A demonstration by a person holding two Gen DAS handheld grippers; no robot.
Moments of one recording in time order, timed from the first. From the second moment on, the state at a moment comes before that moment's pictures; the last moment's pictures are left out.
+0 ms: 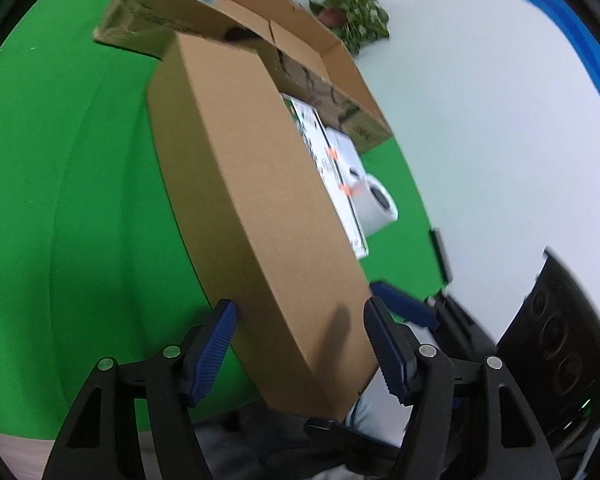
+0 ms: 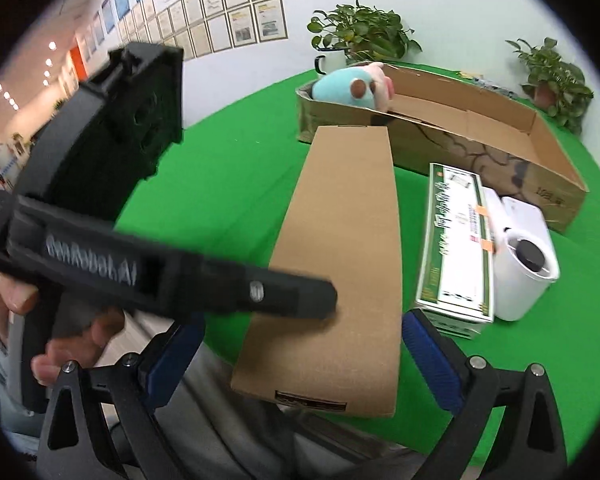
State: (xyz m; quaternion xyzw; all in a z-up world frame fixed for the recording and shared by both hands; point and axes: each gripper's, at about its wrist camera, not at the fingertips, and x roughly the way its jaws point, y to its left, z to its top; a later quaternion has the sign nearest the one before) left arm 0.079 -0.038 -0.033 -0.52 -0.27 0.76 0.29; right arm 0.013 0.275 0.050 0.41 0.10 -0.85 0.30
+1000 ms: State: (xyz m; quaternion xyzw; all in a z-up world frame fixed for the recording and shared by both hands) left arm 0.070 -0.048 -0.043 -0.52 -0.29 0.76 0.26; right arm -0.011 0.300 0.045 0.44 -0.05 -0.84 0.31
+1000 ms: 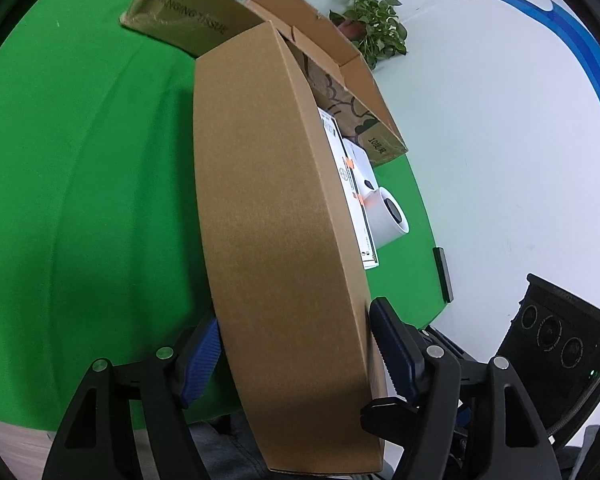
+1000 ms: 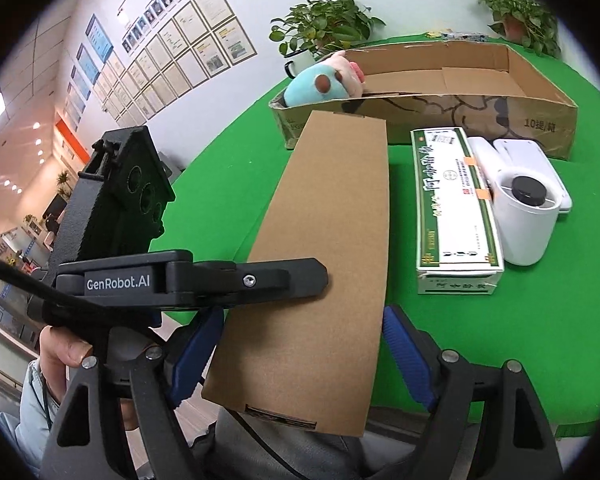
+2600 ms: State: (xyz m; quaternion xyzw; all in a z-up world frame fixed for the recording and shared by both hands) left arm -0.176 0.010 0.263 -0.41 -0.11 0.88 0.21; right arm -0.181 0.269 0.214 0.29 -0.05 -0.91 0.29
